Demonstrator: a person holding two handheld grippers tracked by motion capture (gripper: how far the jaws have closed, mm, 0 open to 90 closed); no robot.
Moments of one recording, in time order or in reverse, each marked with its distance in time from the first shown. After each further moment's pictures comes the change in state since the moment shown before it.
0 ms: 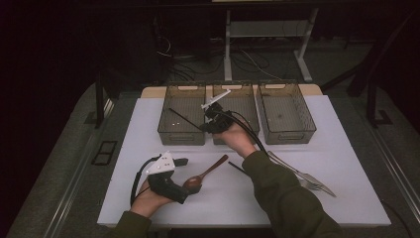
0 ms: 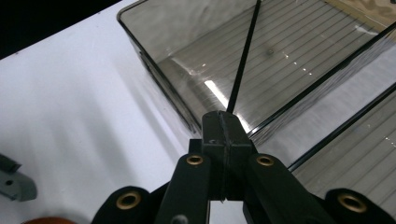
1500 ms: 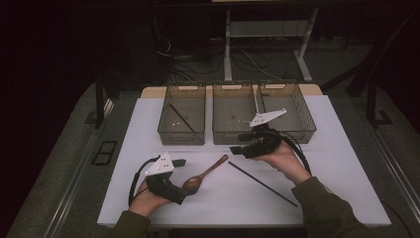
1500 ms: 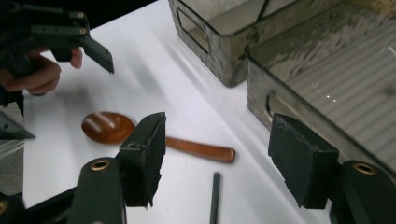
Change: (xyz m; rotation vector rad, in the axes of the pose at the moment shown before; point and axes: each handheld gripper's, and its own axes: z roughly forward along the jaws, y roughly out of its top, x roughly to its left) left arm 0.003 -0.006 -0.002 0.032 0.021 0.010; right arm -0.019 -0.104 -0.091 -0.136 0.111 -0.010
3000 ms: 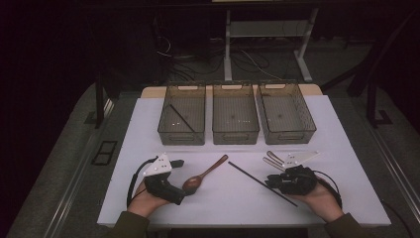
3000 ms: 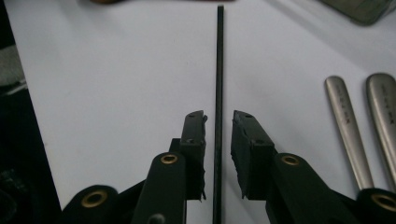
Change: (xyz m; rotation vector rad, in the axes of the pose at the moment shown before) left arm -0.001 -0.002 -0.004 -0.004 0.008 -0.020; right arm 0.021 -0.113 -0.052 0.141 -0.083 0.017
